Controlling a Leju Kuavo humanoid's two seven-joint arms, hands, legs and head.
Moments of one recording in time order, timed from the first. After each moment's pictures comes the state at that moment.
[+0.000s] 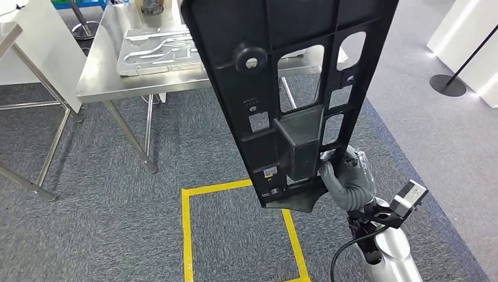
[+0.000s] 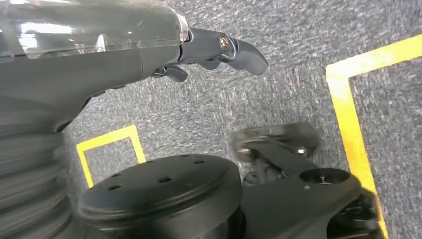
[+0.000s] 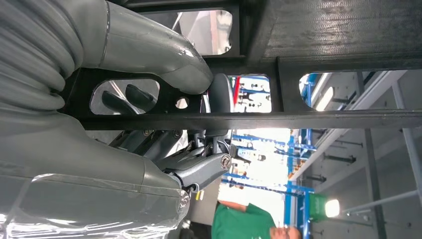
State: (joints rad) left arm -0.08 -0.17 0.93 -0.20 -1.13 0.13 -0.09; right arm -0.08 -0.14 0.10 -1.80 -0.12 0.29 -0.36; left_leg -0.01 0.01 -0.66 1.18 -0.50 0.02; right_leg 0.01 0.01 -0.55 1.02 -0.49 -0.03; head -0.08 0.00
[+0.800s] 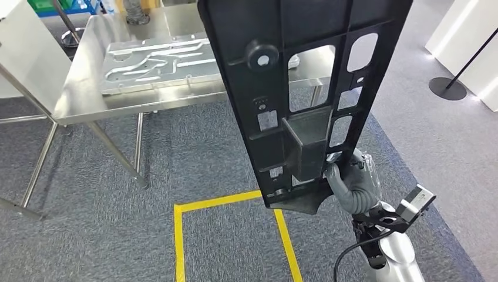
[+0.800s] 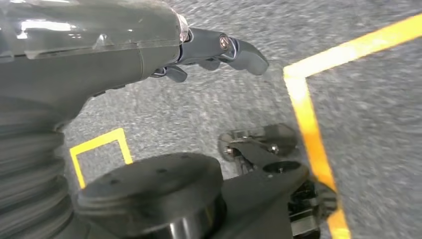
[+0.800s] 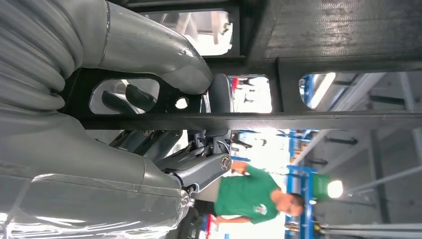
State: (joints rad) left arm -0.09 -0.16 0.93 -0.20 -1.14 0.13 -0.09; right arm -0.05 -0.14 0.08 -1.82 -0.12 0.29 -0.37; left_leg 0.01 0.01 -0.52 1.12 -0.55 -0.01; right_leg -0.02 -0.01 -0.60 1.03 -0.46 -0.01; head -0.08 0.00
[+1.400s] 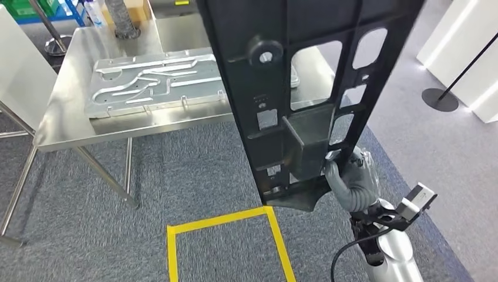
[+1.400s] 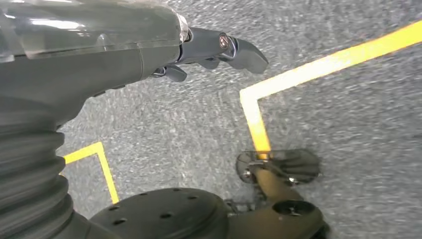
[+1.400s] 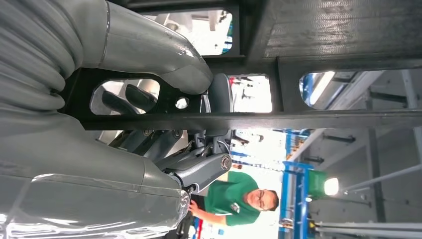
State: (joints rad) left arm -0.09 -0.16 0.93 -0.20 -1.14 0.13 -0.10; right arm -0.07 -0.14 0.08 -1.82 -0.12 0.28 -0.37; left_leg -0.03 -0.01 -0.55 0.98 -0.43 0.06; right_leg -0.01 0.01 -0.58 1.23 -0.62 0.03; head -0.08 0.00
